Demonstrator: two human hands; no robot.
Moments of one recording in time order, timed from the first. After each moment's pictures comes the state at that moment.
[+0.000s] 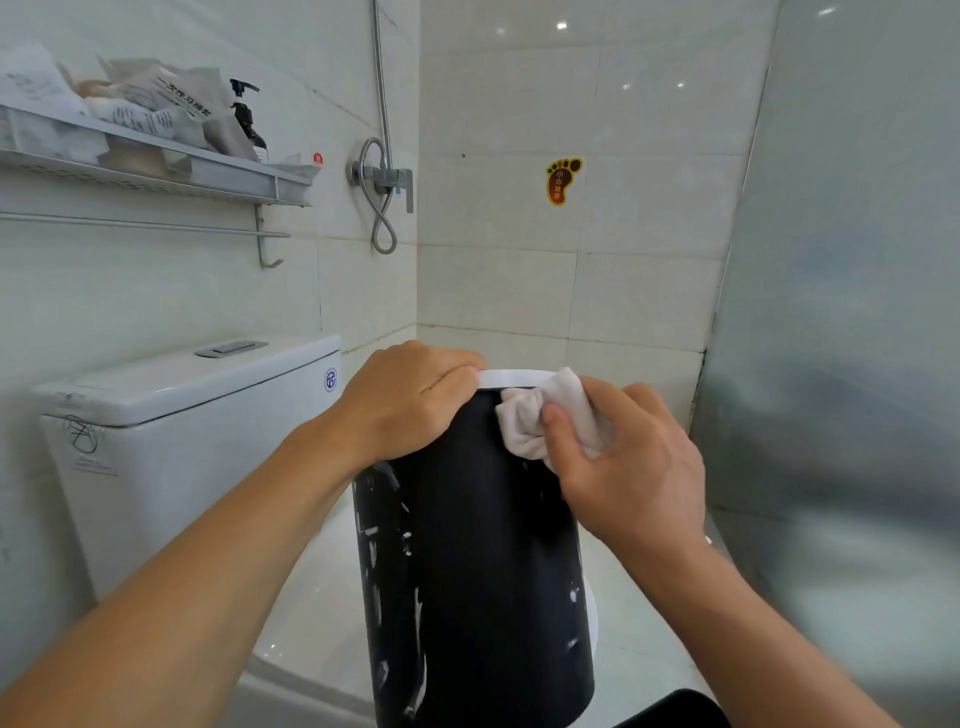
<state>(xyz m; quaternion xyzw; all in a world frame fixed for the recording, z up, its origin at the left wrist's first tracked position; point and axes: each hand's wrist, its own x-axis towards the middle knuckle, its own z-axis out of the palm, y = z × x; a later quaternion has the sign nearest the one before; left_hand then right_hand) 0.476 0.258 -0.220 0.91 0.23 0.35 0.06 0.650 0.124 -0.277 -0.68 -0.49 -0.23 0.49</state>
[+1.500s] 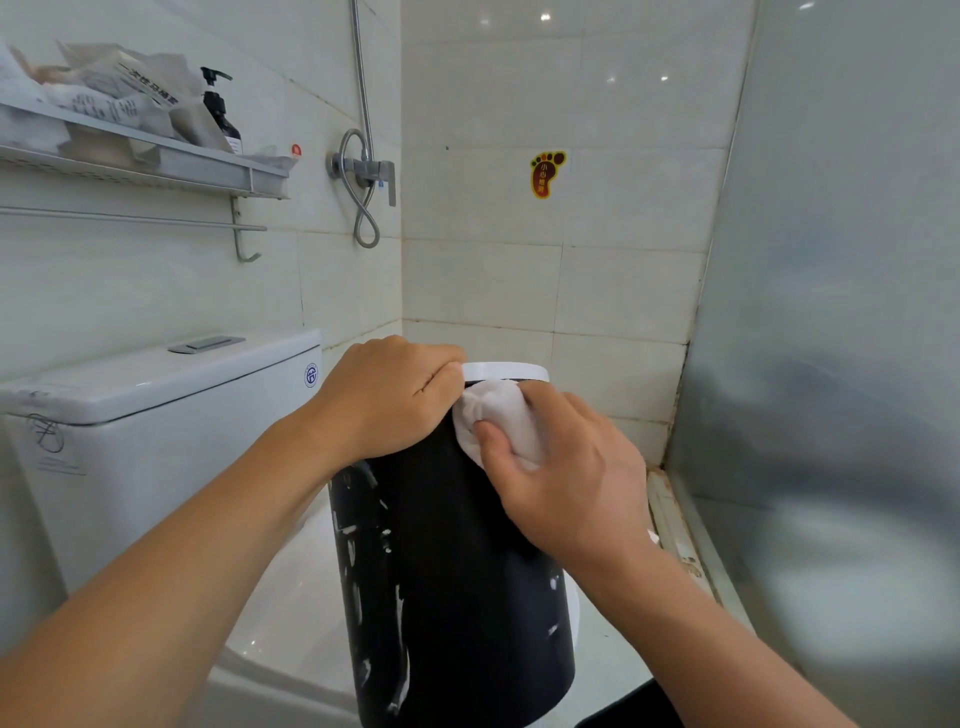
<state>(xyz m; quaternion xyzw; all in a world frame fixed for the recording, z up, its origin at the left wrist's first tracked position) 0.485 0.259 -0.223 0.91 0.23 0.36 -0.04 0.632 0.131 -0.286 -0.65 -0.55 -0.27 0.46</state>
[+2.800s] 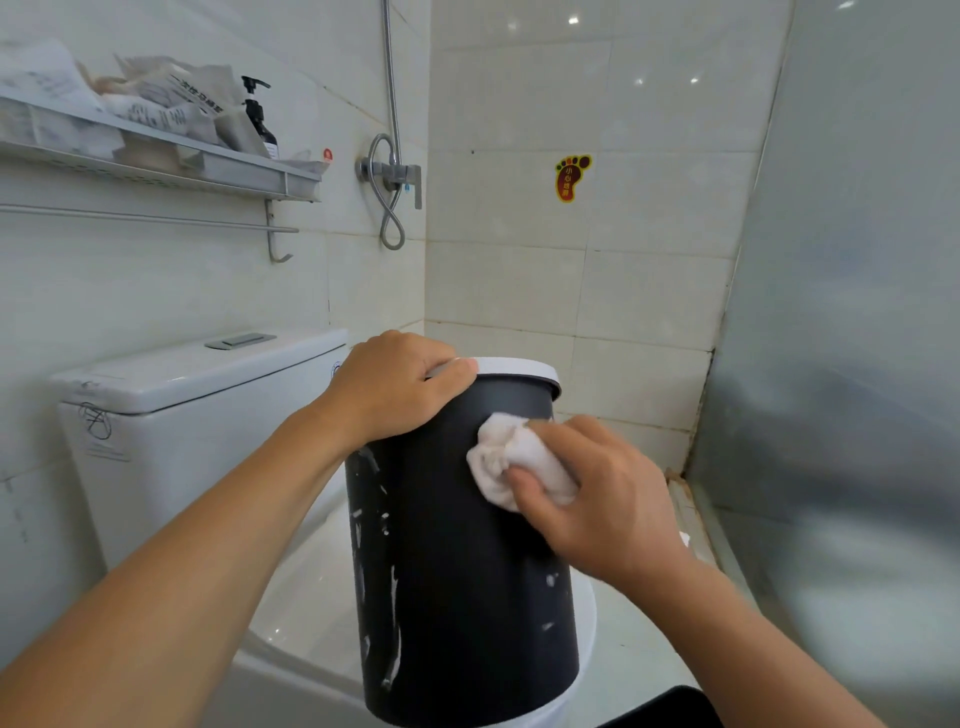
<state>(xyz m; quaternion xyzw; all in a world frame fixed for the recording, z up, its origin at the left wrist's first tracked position) 0.476 0.285 -0.227 0.88 0.27 0.39 0.02 0.658 0.128 -0.303 -0.61 -0.64 -0.23 0.41</state>
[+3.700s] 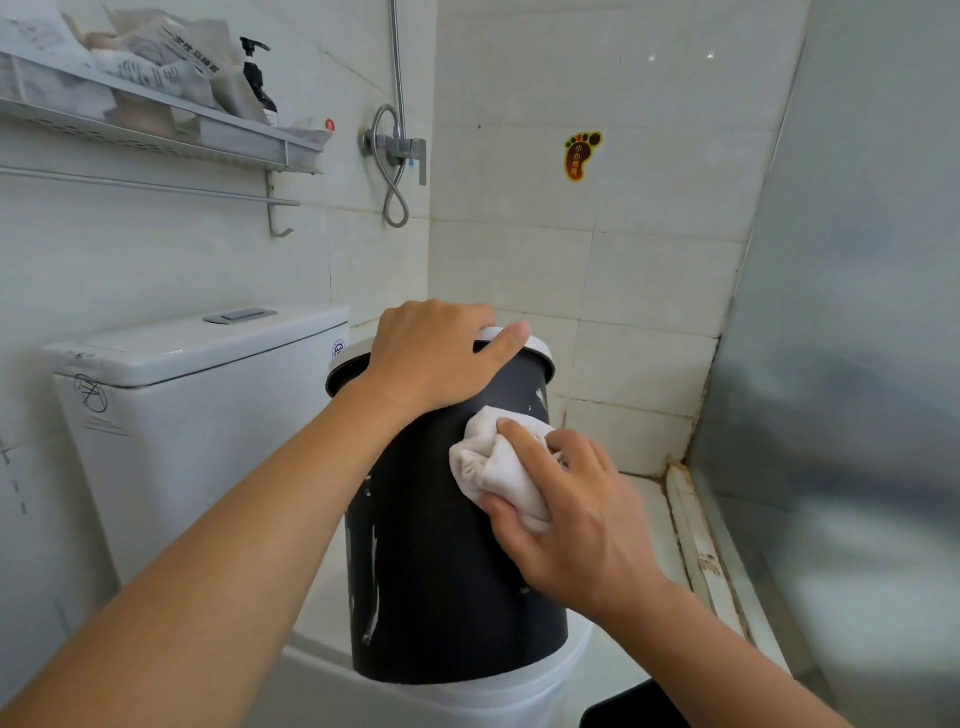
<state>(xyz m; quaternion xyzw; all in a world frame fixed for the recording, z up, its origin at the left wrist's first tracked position) 0.516 0.280 -0.225 0.84 0.35 0.38 -0.15 0.644 0.134 -0.340 -0.60 -0.65 -0.29 0.36</state>
